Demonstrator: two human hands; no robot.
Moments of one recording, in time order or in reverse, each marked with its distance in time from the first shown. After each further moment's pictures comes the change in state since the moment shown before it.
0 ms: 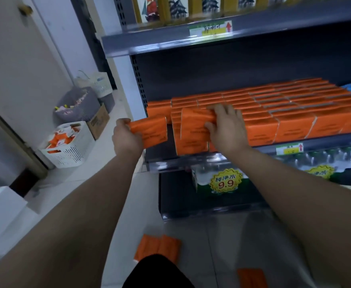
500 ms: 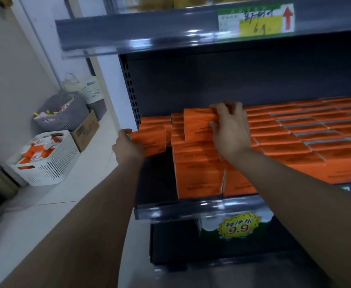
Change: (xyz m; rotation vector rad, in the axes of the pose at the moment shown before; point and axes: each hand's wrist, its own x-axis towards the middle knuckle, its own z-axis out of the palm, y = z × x) left_hand 0.106 0.001 0.090 0.128 0.072 -0.077; right_hand 0.132 0.030 0.091 -0.016 0.068 0.017
